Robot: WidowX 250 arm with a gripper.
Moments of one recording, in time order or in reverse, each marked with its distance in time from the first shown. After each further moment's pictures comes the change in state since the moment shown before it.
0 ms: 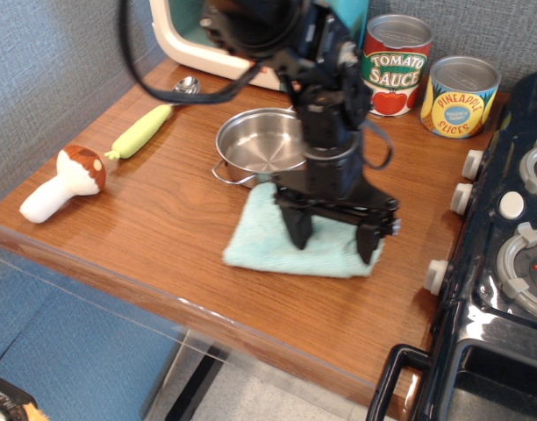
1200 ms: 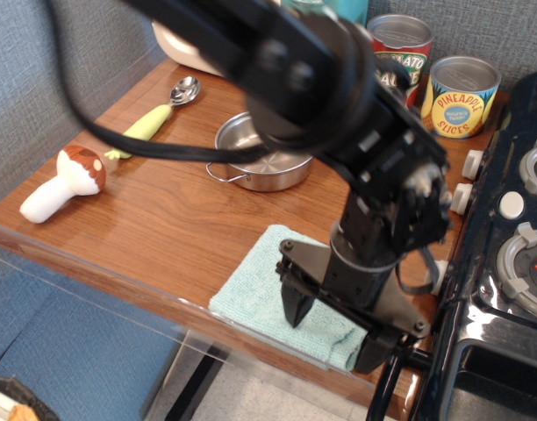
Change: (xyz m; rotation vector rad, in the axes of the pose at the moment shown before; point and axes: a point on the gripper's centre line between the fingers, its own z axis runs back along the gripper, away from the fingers) arm -0.087 -0.034 0.007 0.251 0.046 -0.134
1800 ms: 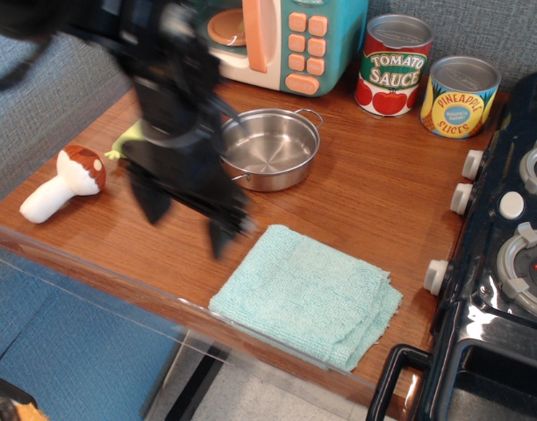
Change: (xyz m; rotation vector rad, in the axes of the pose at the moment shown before) arm -0.005 0.109 0.033 -0.036 -0.096 0.047
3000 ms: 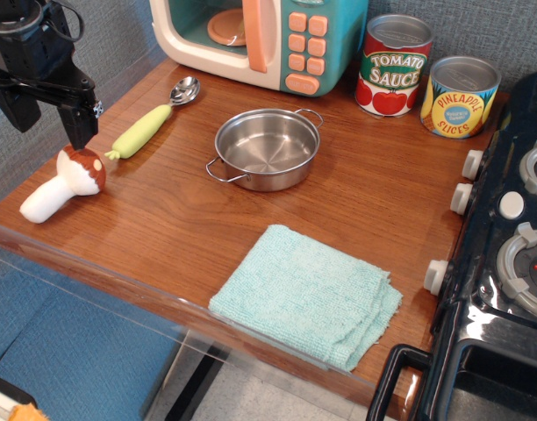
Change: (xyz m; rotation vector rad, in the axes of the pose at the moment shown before) arm 0.011 0.183 0.004 0.079 0.014 0.205
